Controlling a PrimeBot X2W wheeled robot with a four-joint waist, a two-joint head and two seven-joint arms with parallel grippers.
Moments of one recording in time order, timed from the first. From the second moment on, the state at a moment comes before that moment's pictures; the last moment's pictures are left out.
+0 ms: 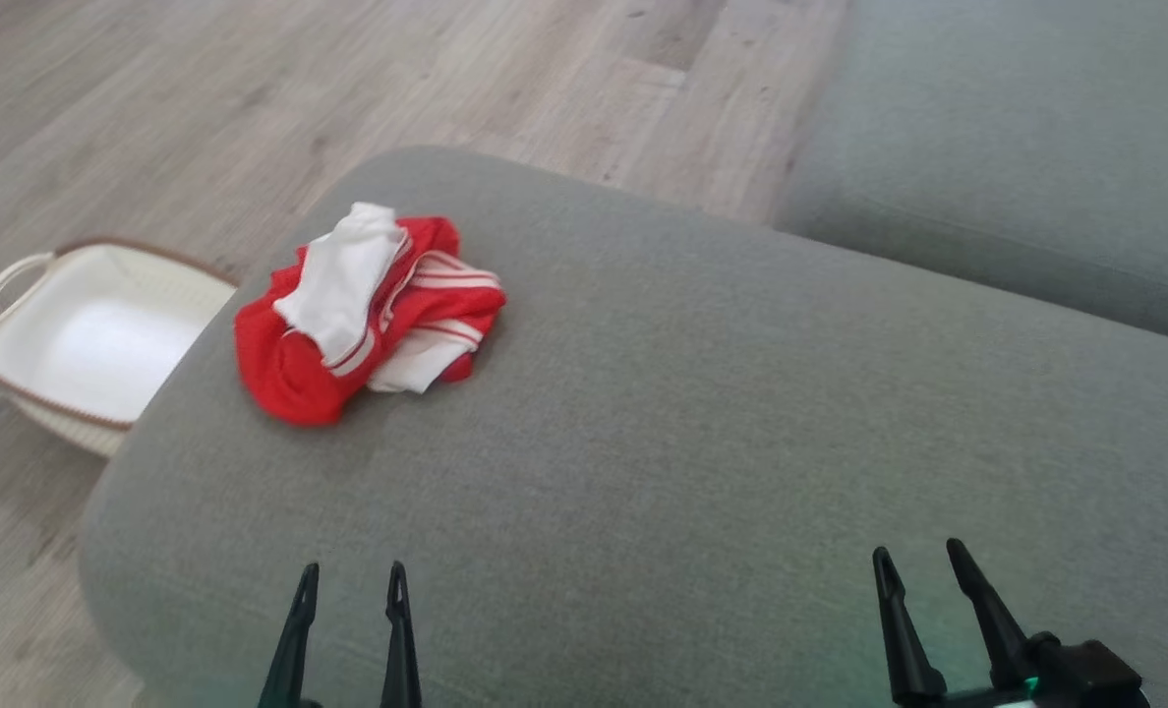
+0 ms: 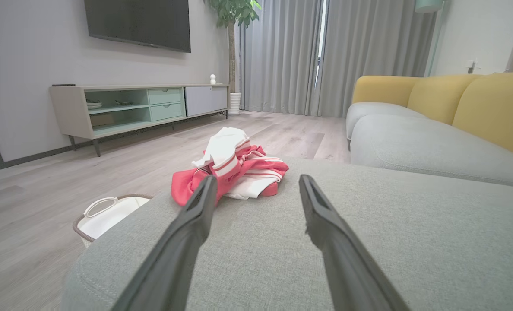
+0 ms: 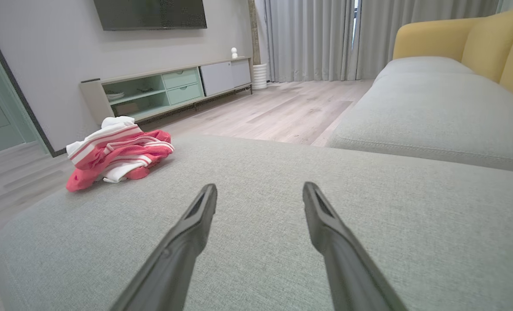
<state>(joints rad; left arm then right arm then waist) 0.28 0.06 -0.25 -0.01 -0.06 0.17 -0.26 0.26 -0.04 0.10 0.12 0.17 0.13 -0.25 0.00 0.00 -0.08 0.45</state>
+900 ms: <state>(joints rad) -0.90 0.16 -0.13 0.65 -0.08 -0.04 0.07 0.03 -0.33 0.09 0.00 0.13 0.13 -0.25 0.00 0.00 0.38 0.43</state>
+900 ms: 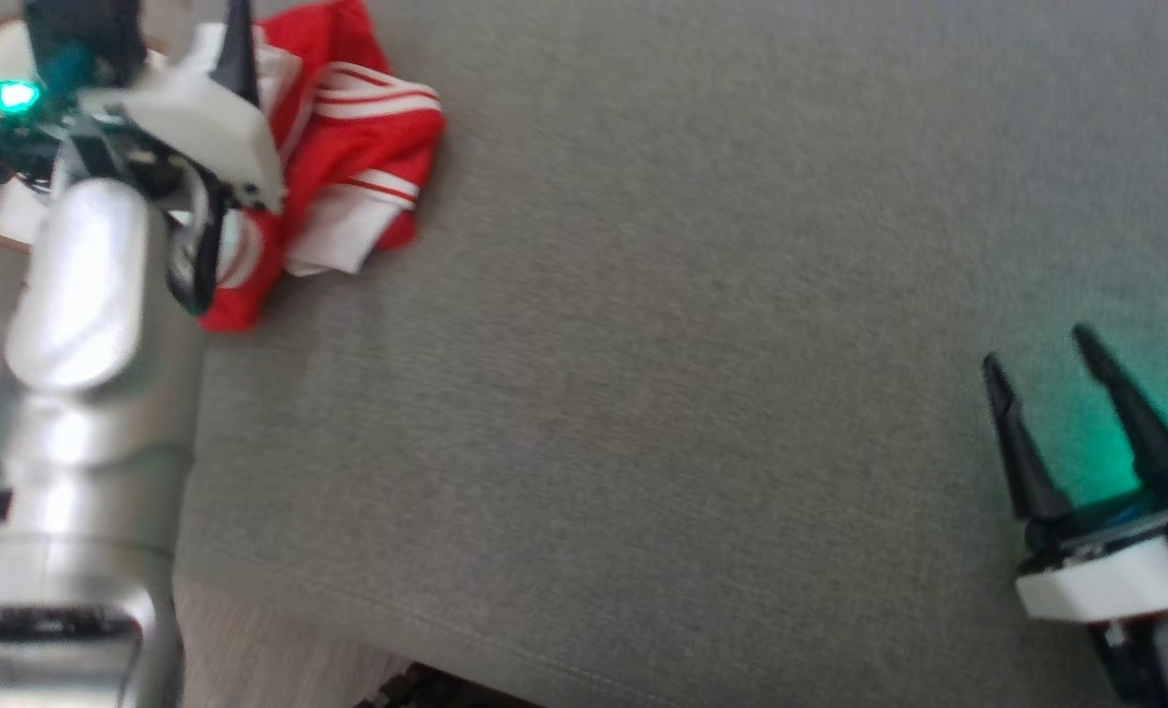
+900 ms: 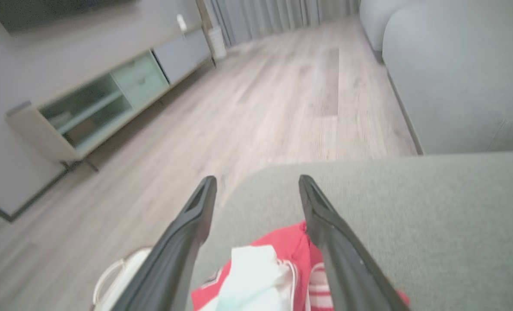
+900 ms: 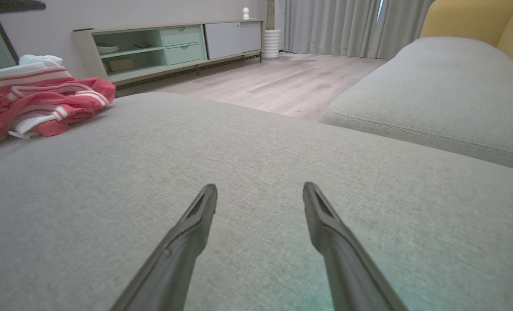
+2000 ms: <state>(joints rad) -1.28 0.24 -0.30 0.87 0.01 -0.11 -0.20 0.02 -0.14 0.19 0.07 0.18 0.13 -0.26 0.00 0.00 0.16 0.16</state>
